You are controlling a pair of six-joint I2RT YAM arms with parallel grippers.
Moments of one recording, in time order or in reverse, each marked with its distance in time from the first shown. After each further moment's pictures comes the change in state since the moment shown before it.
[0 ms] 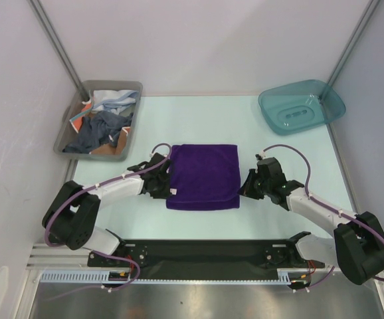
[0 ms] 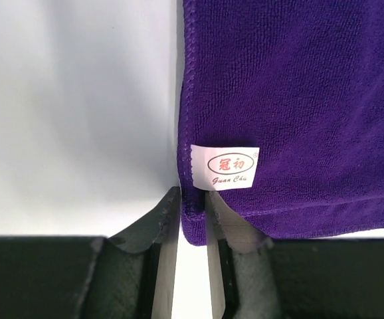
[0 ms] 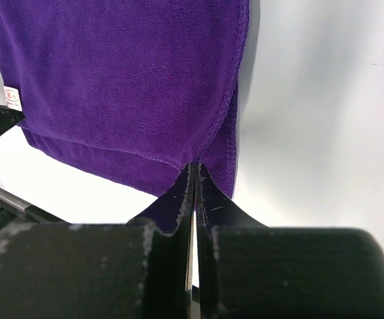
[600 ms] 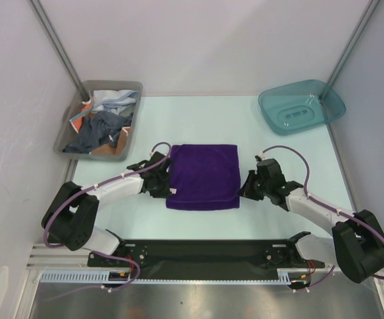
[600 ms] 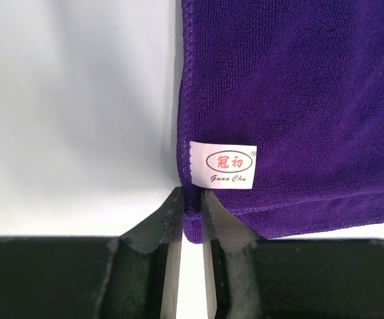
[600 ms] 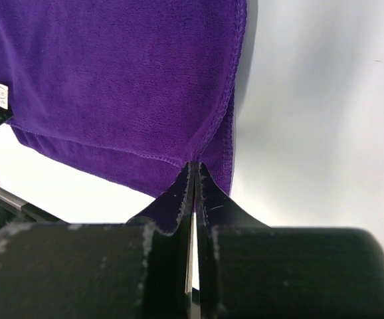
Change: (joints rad) left arm 0.000 -0.006 0.022 -0.035 -0.002 0.000; right arm 0.000 0.013 -0.017 0.028 -0.007 -0.003
